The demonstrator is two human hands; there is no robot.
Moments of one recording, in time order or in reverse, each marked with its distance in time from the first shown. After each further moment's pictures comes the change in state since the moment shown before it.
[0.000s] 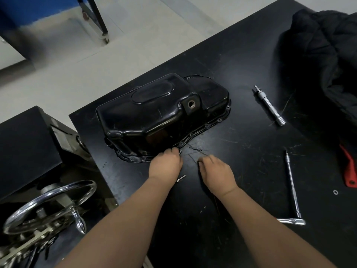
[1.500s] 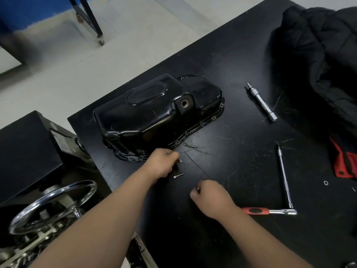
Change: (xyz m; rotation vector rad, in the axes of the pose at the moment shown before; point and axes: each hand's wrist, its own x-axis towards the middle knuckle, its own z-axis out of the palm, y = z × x) left_hand -0.002 -0.006 -0.038 -1.047 -0.444 -0.318; right_hand -0.046 -0.032 -0.029 0.278 -0.552 0.412
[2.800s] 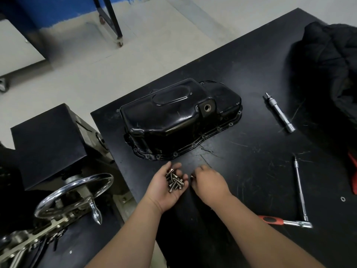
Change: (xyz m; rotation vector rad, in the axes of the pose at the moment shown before) left_hand -0.048 -0.049 -0.003 -1.379 -0.084 -0.266; right_hand 0.033 -0.041 0.010 -0.307 0.196 -0.282
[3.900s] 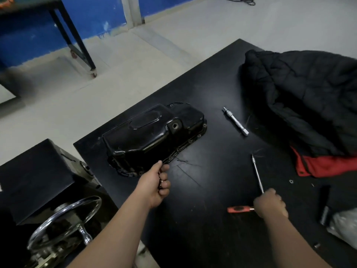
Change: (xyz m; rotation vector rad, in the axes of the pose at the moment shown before) left_hand -0.045 0.017 0.063 0.409 0.031 0.012; right_hand -0.115 0.159 -0.051 0.262 -0.007 1.260
